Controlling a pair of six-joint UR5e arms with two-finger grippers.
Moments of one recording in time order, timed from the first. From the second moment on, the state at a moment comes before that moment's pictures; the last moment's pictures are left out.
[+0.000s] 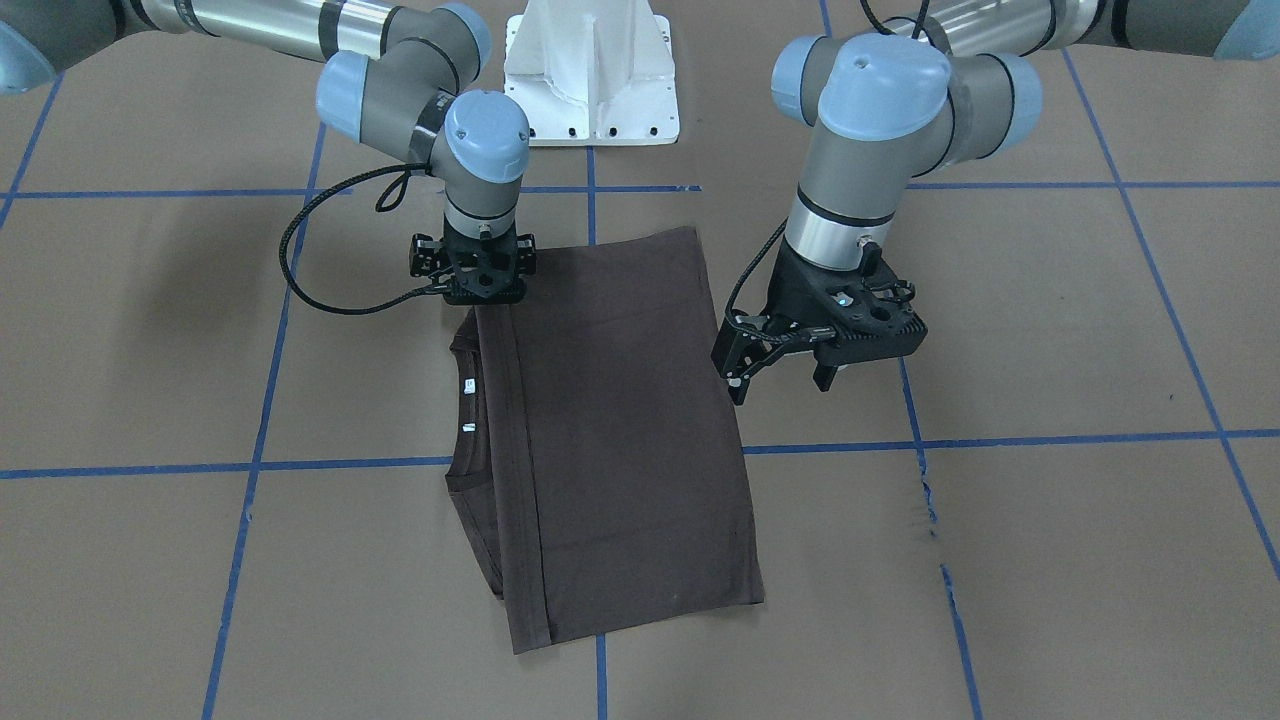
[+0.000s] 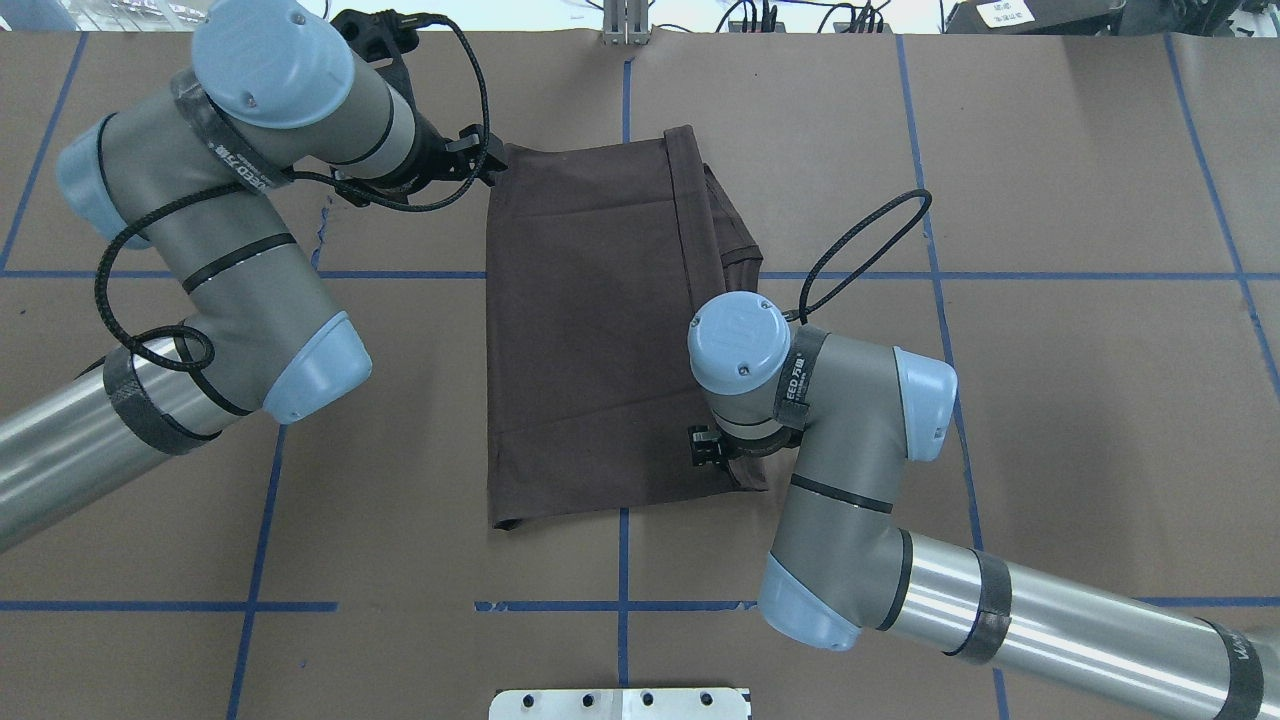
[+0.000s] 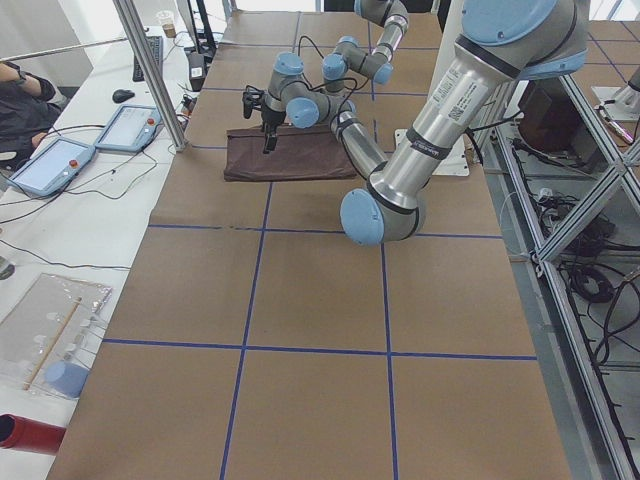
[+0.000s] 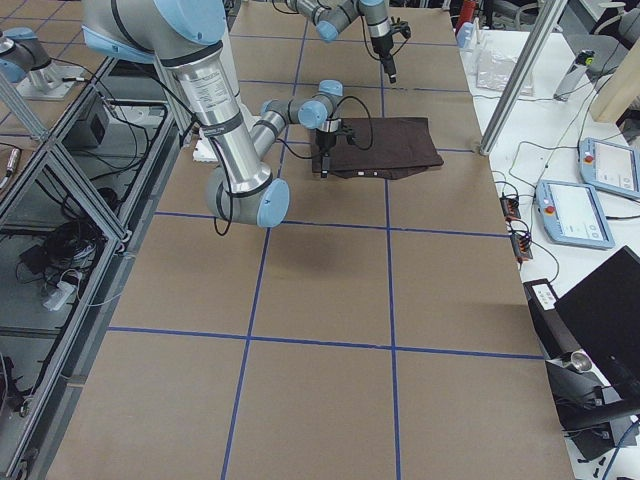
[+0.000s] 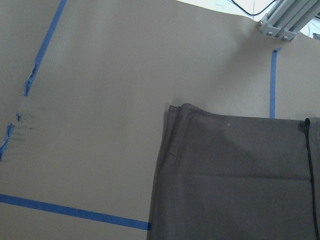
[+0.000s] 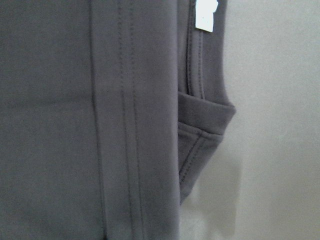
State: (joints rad) left arm -0.78 -2.23 -1.68 -1.72 -1.82 -1.29; right arm 0.44 -0.95 1.65 -1.79 1.85 1.06
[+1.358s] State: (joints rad) left arm -0.76 -2.23 -1.68 -1.72 -1.82 -1.31; right arm 0.56 -1.11 1.76 -1.79 1.85 0.89
